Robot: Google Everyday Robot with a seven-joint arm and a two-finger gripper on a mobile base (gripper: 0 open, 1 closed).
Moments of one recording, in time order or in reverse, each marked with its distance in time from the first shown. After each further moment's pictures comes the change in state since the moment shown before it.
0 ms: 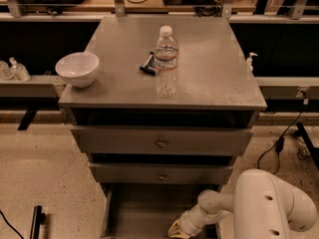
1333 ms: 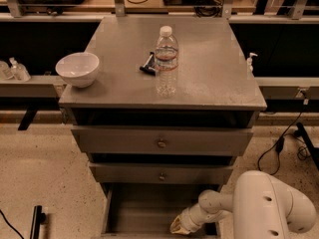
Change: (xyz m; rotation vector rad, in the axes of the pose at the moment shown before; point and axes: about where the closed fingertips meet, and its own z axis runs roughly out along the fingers) arm 0.020 -0.034 -0.003 0.129 0.047 0.024
